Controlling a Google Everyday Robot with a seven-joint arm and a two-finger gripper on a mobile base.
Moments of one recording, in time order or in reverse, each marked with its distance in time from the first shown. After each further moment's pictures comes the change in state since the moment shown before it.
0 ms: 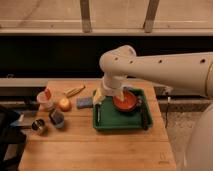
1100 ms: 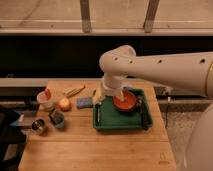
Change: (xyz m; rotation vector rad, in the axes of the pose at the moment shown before) arm -0.003 0.001 -0.002 -0.006 -0.010 -0.015
